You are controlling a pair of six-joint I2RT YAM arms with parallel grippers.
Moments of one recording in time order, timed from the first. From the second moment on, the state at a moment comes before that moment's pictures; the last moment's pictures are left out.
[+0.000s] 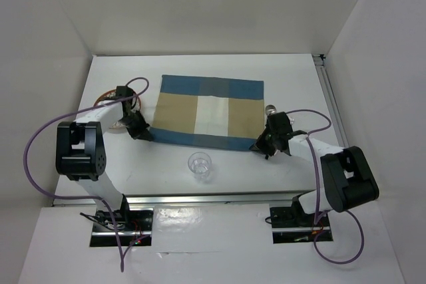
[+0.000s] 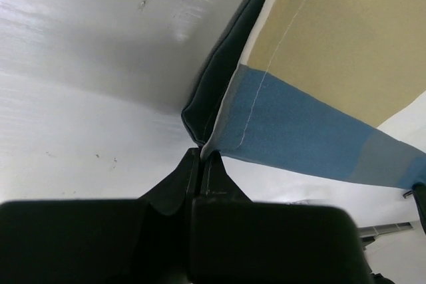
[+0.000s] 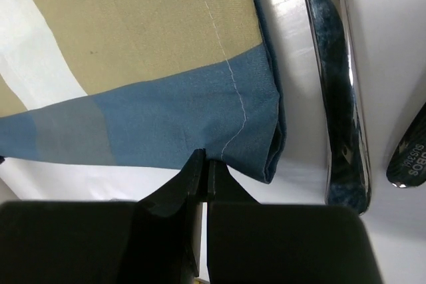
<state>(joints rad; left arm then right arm) 0.04 1.72 1.10 -0.72 0.23 -0.56 0.28 1.40 0.58 -0.17 -0.15 0.93</state>
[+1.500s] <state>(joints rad) 0.42 1.82 1.35 -0.88 0.23 -0.61 0.34 1.19 0.93 -0.44 -0.04 0.77</state>
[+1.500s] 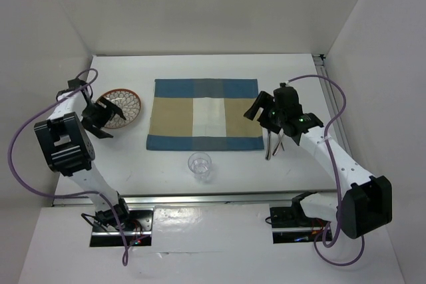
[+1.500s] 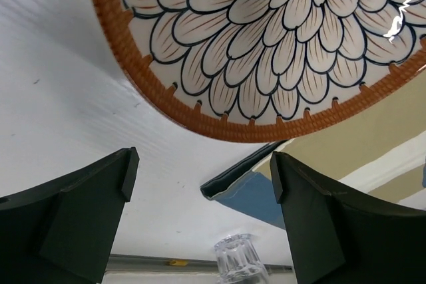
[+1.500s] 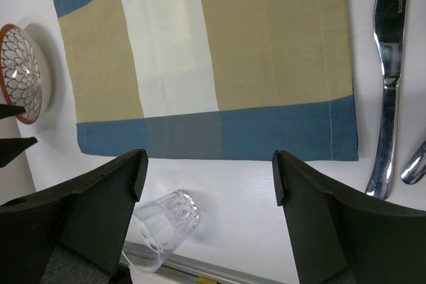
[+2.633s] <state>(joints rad) 0.43 1.79 1.43 -0.82 0.31 -0.65 0.34 1.19 0.93 -0.47 -0.02 0.74</state>
